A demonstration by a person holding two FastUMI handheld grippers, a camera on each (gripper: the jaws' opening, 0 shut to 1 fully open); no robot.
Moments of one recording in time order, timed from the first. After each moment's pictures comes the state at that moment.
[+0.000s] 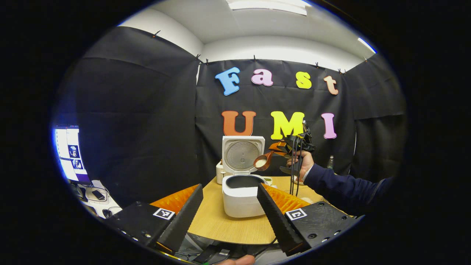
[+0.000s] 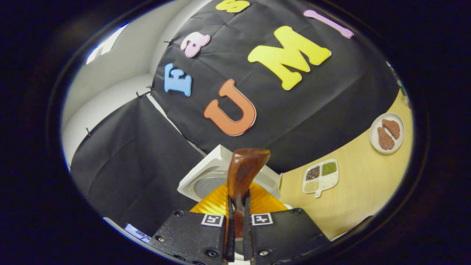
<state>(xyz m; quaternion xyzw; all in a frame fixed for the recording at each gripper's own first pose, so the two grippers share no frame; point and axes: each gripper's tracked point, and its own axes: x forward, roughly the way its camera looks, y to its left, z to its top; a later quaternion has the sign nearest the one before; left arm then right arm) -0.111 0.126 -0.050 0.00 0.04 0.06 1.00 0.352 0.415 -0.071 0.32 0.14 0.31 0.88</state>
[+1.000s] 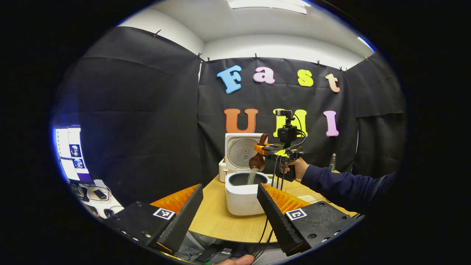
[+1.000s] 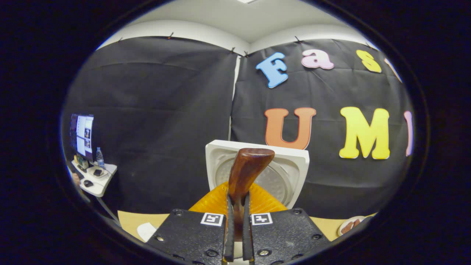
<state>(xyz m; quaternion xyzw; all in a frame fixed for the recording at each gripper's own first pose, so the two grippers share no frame) -0.111 0.133 -0.062 0.00 0.05 0.06 1.00 0.275 0.506 -0.067 -0.07 -0.05 0.40 0.91</state>
